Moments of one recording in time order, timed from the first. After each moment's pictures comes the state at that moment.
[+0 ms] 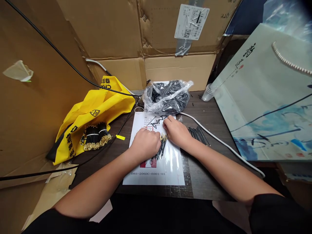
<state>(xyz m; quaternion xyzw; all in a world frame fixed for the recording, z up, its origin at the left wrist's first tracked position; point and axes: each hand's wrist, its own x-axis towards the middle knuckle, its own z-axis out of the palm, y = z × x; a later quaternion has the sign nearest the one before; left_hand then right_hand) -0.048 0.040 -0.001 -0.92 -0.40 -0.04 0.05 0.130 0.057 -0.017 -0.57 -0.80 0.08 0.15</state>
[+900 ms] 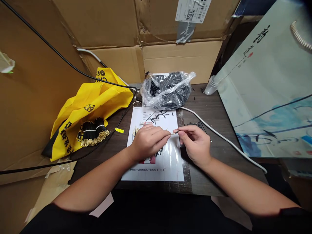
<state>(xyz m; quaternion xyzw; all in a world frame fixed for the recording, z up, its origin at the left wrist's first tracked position) -0.048 0.039 -0.003 -0.91 -0.26 -0.30 -0.08 0.146 -0.017 -0.023 -0.49 -0.51 0.37 0.60</state>
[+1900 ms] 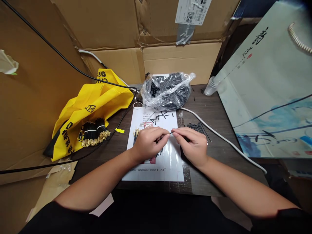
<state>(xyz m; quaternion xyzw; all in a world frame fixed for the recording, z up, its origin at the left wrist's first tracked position) -0.039 0.032 -0.004 -0.85 -0.31 -0.37 -0.22 0.146 -0.012 -0.021 -0.47 -0.65 0.20 0.57</state>
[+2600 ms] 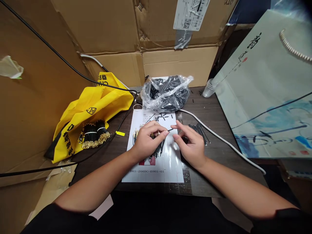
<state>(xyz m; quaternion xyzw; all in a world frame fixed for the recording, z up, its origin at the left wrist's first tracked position) -0.036 0.037 0.002 -0.75 -0.37 -0.41 -0.37 0.144 -0.012 -0.019 -0.47 -0.65 0.21 0.56</state>
